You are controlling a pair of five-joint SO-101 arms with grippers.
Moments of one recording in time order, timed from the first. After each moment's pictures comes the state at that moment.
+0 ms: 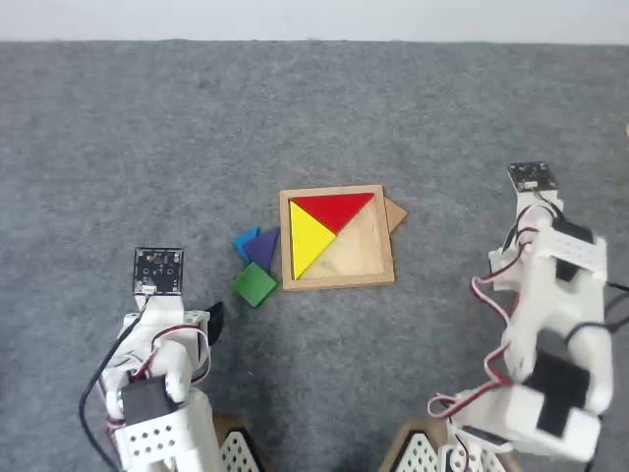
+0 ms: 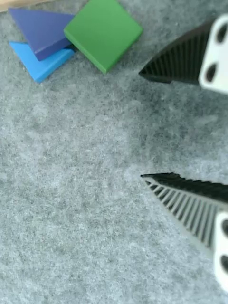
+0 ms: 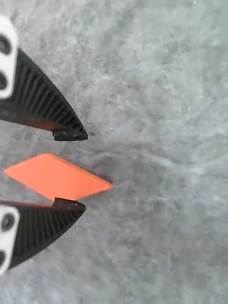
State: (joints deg) left arm -22.4 -102.8 97.1 72.2 -8.8; right arm 19.1 -2.6 35.2 56.1 26.6
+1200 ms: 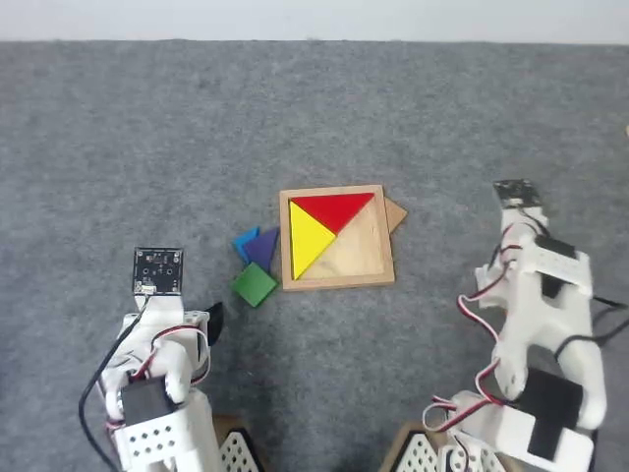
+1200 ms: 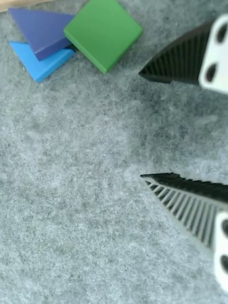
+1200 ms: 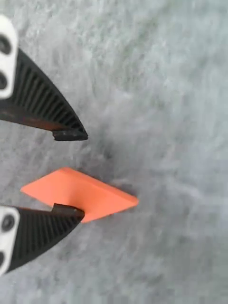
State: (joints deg) left arm -22.4 -102.8 97.1 72.2 -8.8; right arm 15.4 -8.0 45.7 53.5 25.0
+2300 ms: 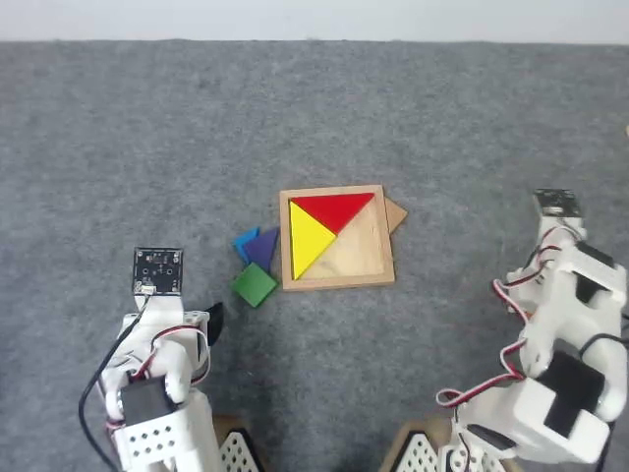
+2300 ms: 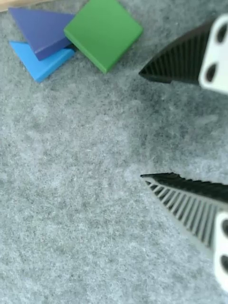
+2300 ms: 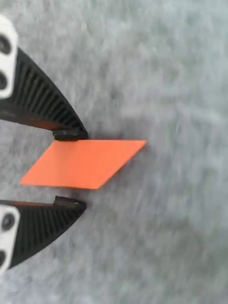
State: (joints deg) left arm -22.4 -102.8 97.1 72.2 -8.8; right arm 28.7 -2.5 40.9 52.0 26.9
